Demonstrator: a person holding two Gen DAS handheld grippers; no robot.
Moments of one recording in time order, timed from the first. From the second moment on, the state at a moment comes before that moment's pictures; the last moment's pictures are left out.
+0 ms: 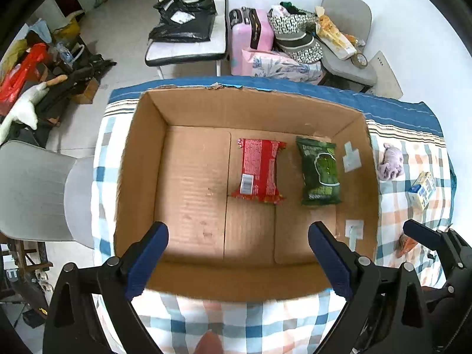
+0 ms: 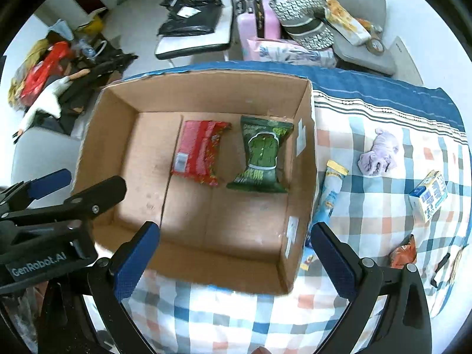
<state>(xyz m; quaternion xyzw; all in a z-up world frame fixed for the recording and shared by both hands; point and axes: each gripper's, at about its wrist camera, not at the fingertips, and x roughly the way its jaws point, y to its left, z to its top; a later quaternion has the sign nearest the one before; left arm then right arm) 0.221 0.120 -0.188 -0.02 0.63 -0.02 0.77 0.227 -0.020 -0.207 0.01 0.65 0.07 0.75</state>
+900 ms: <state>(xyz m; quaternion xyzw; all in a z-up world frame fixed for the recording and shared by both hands) 0.259 -0.165 -0.208 0.09 0.64 -0.09 0.76 0.182 -0.362 -0.219 0.17 0.62 -0.09 0.76</state>
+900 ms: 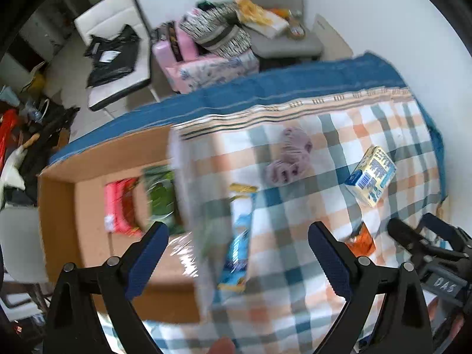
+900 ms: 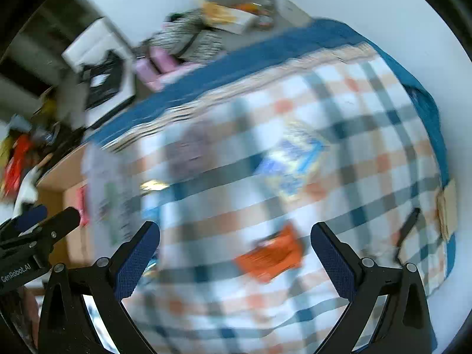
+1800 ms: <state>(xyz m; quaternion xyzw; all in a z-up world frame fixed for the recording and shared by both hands) 0.366 -0.260 -0.388 0.12 0.76 -0.11 0.63 0.281 -0.449 -0.377 0.31 0.70 -0.14 0.63</state>
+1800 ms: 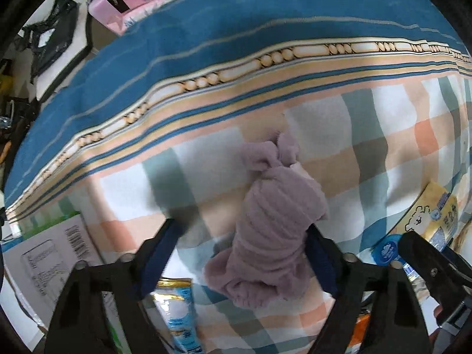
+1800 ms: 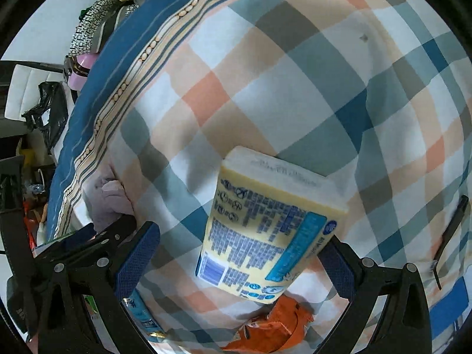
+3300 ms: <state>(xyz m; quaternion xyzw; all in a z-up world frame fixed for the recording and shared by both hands) 0.209 -0.105 -0.173 -0.02 0.65 -0.14 0.75 0.196 -0.303 -0.214 0.27 0.65 0.05 0.71</state>
